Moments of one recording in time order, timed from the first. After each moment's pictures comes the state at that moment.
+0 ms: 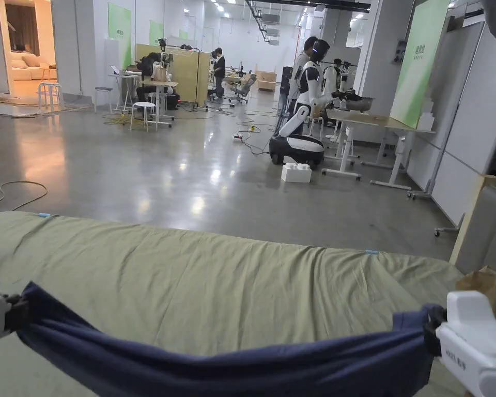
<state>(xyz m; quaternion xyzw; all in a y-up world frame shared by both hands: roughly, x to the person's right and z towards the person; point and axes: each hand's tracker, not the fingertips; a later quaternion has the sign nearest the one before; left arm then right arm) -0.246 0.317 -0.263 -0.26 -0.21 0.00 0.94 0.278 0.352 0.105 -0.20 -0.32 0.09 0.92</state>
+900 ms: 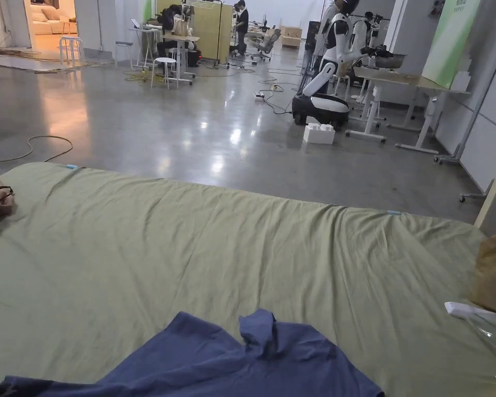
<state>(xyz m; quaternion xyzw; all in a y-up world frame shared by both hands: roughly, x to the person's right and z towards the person) -0.316 0.215 -0.139 -0.36 -0.13 -0.04 0.92 0.193 0.211 0.193 -0.37 -0.33 0.01 0.87</state>
